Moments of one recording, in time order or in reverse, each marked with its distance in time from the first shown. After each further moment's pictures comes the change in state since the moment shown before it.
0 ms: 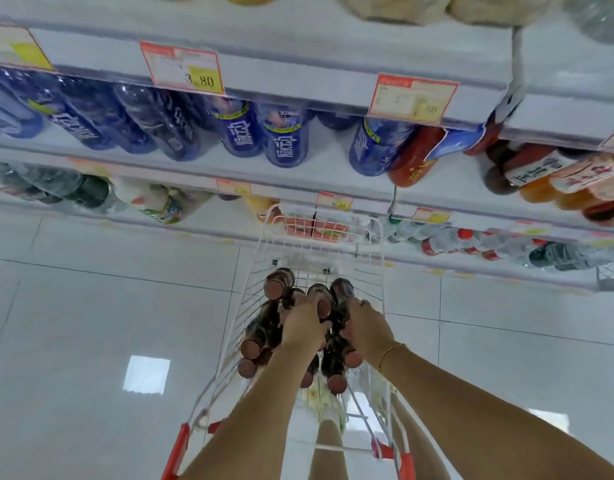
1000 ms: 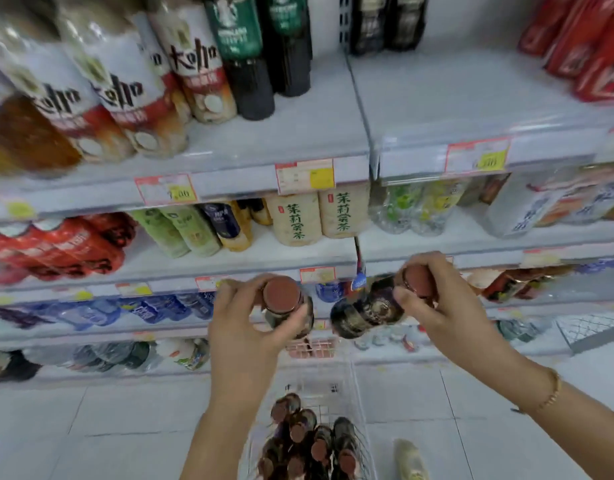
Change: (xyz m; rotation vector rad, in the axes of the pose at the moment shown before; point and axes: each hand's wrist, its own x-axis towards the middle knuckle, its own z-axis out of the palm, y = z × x) left_hand -0.248 0.205 -0.255 -0.254 0.795 0.680; right_hand -0.263 -0.009 -0.316 0.601 0.794 -0.476
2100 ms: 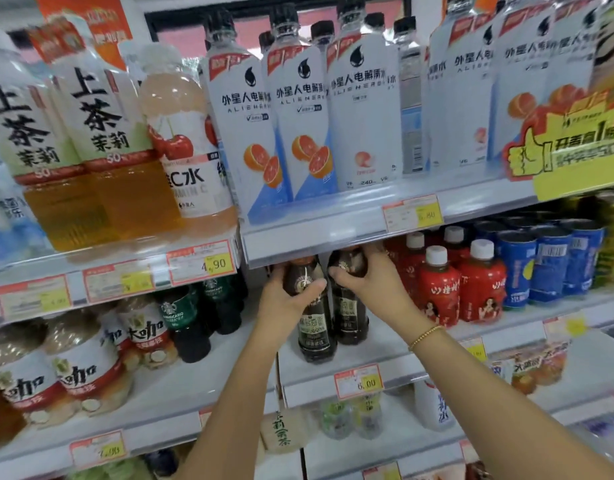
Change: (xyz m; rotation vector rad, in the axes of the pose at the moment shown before) left_hand 0.224 0.228 0.086 -0.456 -0.188 0.267; right_hand 0.195 -0.085 -0.189 0.032 0.473 -0.334
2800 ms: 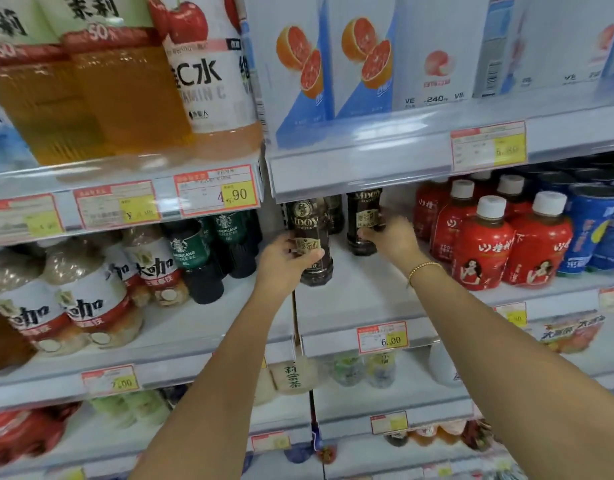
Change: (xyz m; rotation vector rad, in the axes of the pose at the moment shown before) left_hand 0.013 -0.060 -0.019 0.068 0.067 -0.252; right_hand 0.040 0.077 0.055 -0.243 -0.104 0.342
